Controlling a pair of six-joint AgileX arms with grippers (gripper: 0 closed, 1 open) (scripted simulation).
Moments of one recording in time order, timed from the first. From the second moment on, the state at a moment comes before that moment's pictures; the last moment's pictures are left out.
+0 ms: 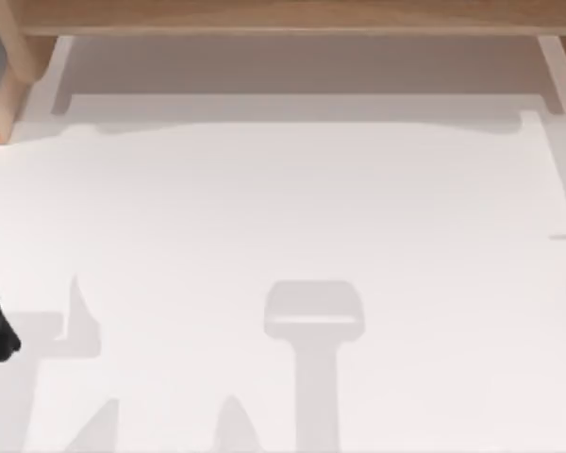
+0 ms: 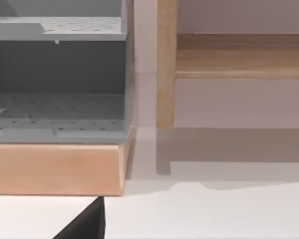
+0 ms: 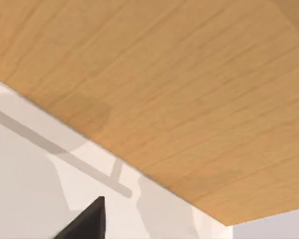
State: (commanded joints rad) left arm 0.00 0.00 0.00 0.00 0.00 0.00; right arm -0.73 1.77 0.53 0.74 -0.45 -1.06
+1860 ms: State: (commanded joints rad) left arm 0.00 0.00 0.00 0.00 0.00 0.00; right arm -0.02 1.82 1.13 -0.87 0.00 0.04
